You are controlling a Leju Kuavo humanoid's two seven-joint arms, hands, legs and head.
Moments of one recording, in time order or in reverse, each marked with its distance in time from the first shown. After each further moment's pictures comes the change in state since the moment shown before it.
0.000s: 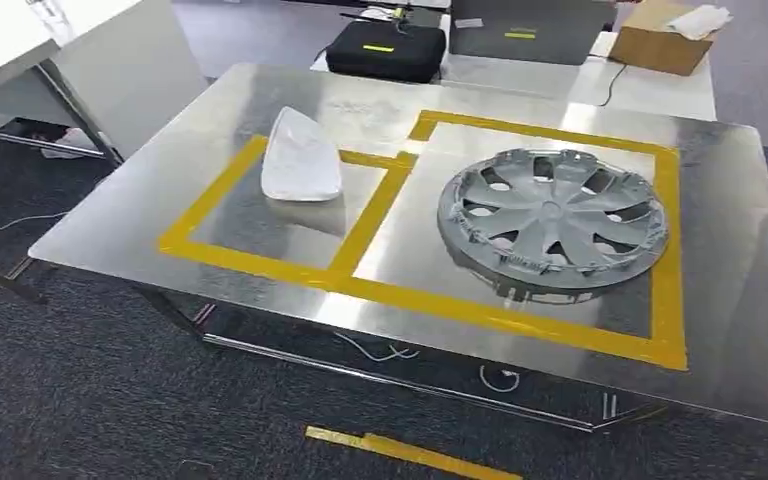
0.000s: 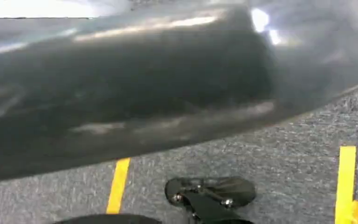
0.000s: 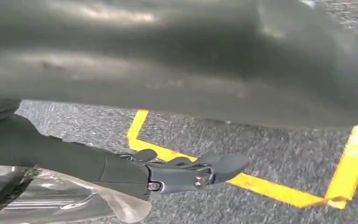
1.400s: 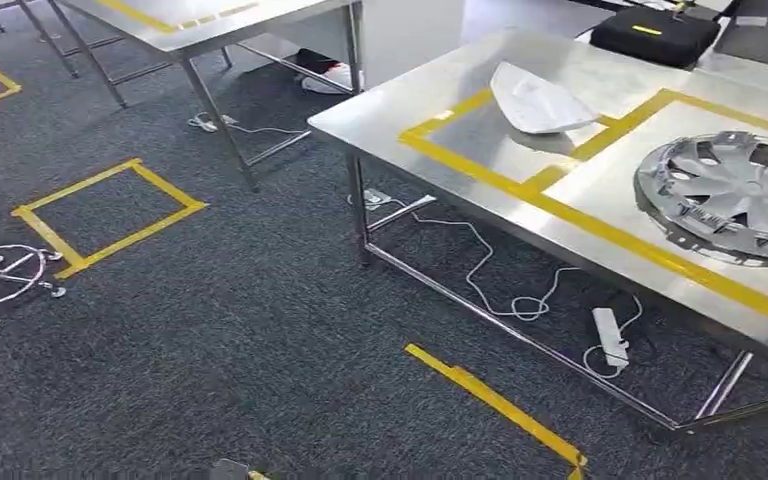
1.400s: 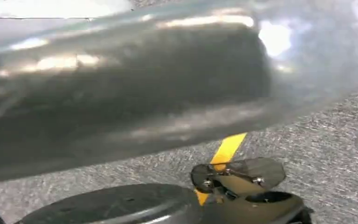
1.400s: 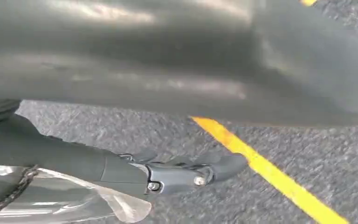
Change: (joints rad) left arm -0.004 -0.020 -0.086 0.022 -0.051 0.020 -0.003; right arm 0.002 -0.023 0.005 0.001 -0.002 -0.003 0.005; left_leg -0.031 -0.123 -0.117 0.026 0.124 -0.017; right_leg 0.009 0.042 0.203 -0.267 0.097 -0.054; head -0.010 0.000
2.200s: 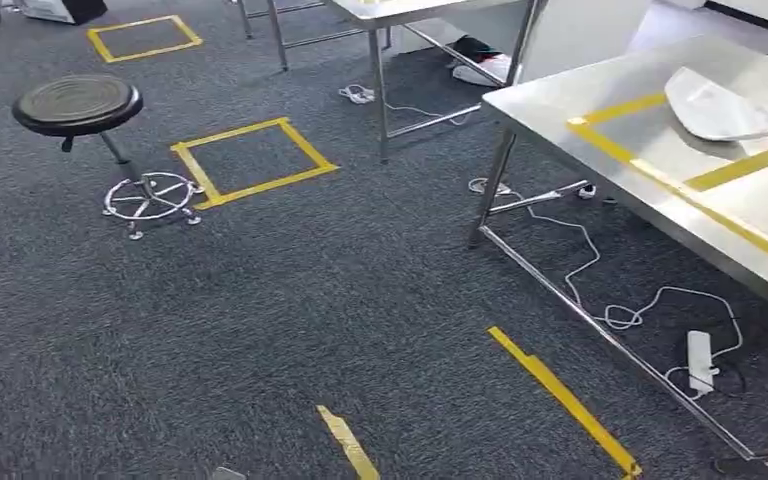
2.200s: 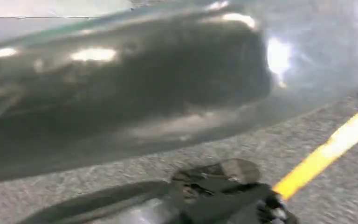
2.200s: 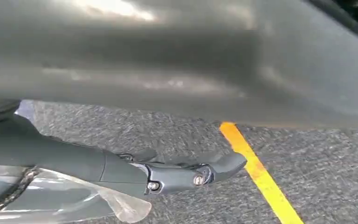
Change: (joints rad) left arm 0.008 0.007 0.002 0.001 -0.025 -0.004 -0.036; right arm 0.007 0.006 -0.002 -0.001 0.002 -0.001 0.000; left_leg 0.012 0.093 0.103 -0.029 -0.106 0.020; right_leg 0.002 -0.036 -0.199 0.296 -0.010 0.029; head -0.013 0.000
